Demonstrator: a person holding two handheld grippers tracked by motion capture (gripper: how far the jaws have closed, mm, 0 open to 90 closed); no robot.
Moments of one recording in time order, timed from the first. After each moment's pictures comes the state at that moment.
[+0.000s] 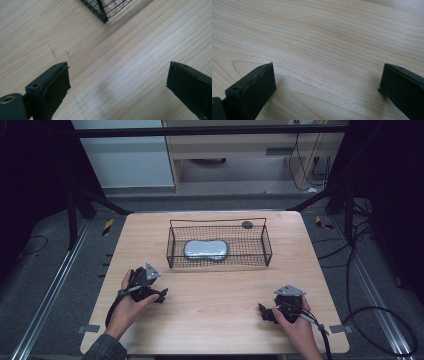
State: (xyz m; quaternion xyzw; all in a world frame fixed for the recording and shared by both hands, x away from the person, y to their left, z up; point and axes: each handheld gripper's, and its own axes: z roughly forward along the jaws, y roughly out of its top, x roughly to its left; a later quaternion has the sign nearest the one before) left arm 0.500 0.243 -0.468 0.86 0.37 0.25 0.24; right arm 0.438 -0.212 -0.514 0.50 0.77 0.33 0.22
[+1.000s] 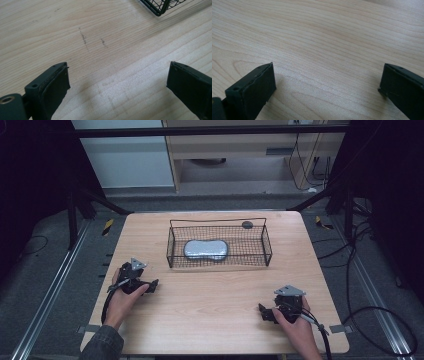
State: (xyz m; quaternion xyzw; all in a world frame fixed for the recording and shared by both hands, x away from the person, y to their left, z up) left arm 0.534 0.284 -0.491 0.81 0.46 0.24 0.28; right arm 0.438 -0.212 -0.514 0.50 0.77 0.33 0.22
